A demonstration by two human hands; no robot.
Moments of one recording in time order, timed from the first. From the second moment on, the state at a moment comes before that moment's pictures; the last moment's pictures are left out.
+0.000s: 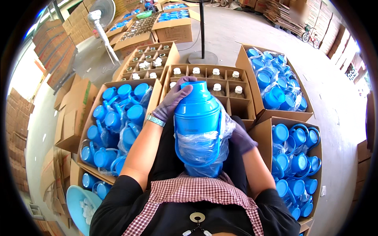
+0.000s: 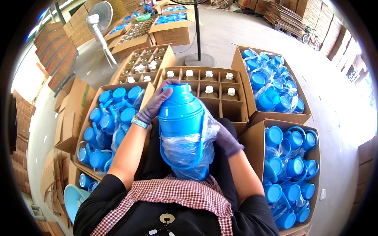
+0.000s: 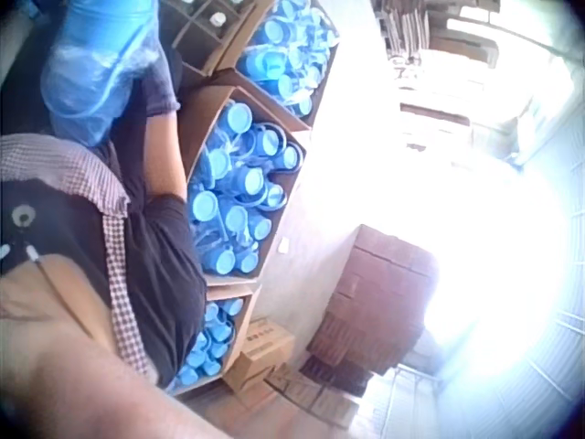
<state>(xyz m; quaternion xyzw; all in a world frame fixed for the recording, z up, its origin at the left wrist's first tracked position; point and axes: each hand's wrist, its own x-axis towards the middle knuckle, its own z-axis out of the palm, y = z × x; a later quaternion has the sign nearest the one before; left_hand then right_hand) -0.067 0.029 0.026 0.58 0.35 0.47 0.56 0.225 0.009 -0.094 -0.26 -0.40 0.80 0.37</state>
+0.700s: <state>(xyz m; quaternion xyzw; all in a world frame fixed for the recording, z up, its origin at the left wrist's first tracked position) -0.083 0.033 -0.070 0.55 0.35 0.47 0.59 0.263 0.074 -0.101 -0.47 -0.57 0.51 0.43</state>
